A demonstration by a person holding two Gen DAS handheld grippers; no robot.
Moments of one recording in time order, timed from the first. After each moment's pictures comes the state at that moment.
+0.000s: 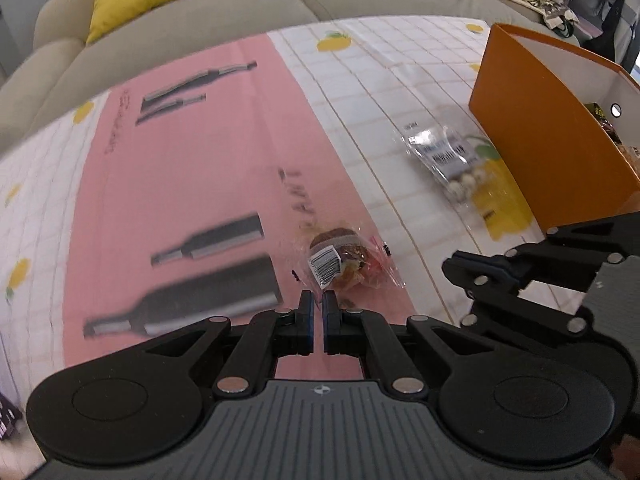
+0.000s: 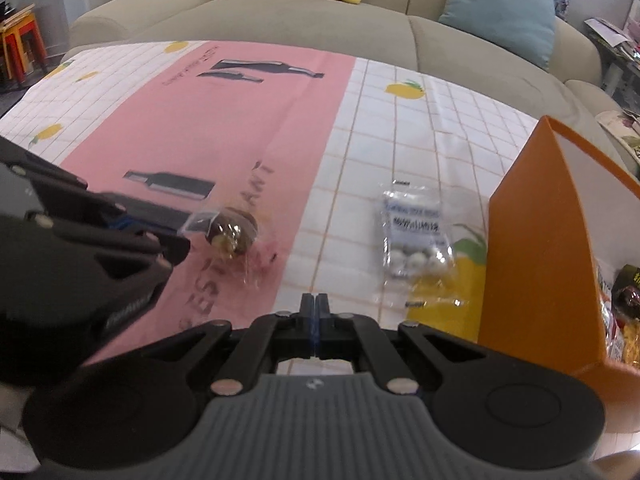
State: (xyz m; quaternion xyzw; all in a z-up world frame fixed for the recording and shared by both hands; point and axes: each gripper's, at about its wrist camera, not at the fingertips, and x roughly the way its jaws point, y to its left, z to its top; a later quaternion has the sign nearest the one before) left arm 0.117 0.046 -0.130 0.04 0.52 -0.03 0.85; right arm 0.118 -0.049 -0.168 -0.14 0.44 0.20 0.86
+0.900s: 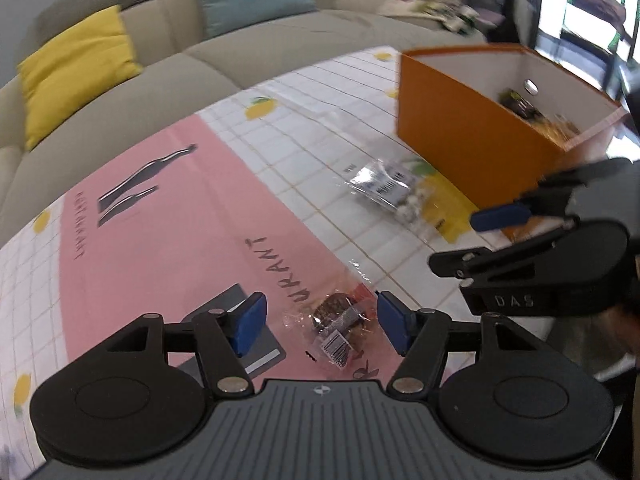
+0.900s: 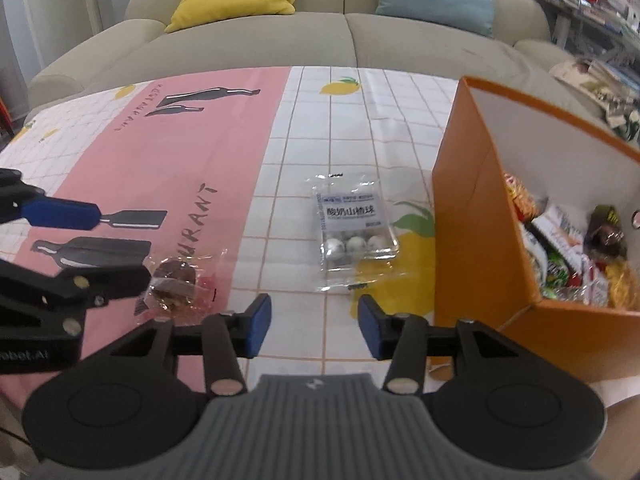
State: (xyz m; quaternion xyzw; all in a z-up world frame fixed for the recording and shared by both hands) left arm 0.109 0.052 -0.112 0.14 0.43 -0.18 0.88; right arm 0.124 -0.092 -0.162 -0.04 0.44 0.14 0.88
